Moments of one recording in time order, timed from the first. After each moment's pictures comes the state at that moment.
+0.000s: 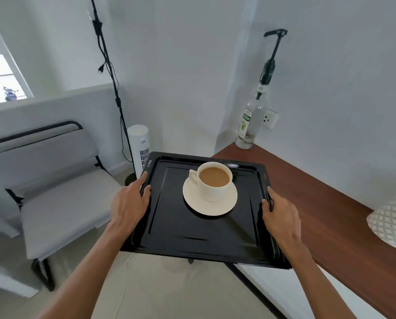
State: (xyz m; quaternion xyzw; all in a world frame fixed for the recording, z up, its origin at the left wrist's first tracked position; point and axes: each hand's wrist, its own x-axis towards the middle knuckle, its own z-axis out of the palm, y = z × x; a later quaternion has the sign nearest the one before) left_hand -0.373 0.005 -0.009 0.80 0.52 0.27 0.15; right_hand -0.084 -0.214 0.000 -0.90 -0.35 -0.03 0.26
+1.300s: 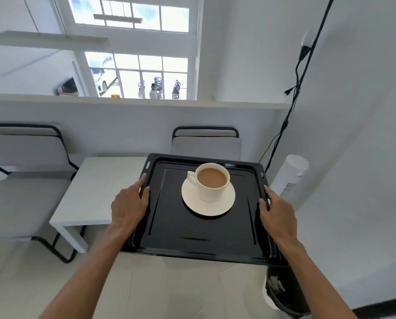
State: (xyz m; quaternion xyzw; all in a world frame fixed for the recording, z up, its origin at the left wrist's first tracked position) left_hand -0.822 0.105 -0.018 0.54 0.78 0.30 0.06; right_hand -0.459 0.131 -0.015 -0.70 -0.64 0.09 0.31
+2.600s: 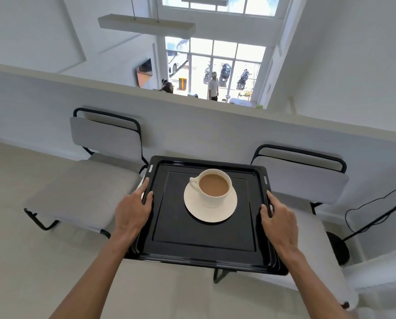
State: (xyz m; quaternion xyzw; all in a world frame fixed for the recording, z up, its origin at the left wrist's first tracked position) left_hand -1.137 0.209 -0.056 0.42 0.86 0.30 0.03; right_hand -0.806 0.346 -0.059 -0.59 -0.74 0.17 0.29
